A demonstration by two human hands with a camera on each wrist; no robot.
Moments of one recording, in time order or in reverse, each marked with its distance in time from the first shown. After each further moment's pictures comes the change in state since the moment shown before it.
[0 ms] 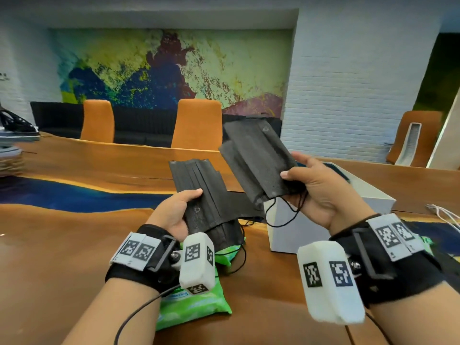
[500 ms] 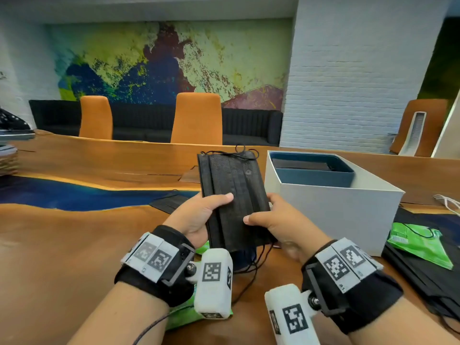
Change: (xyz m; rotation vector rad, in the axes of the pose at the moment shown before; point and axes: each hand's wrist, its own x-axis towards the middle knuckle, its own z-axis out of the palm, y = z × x) left_hand 0.002 -0.021 0.027 0.110 -0.174 0.025; right_hand -0.002 0.077 0.006 -0.389 -0.071 0.213
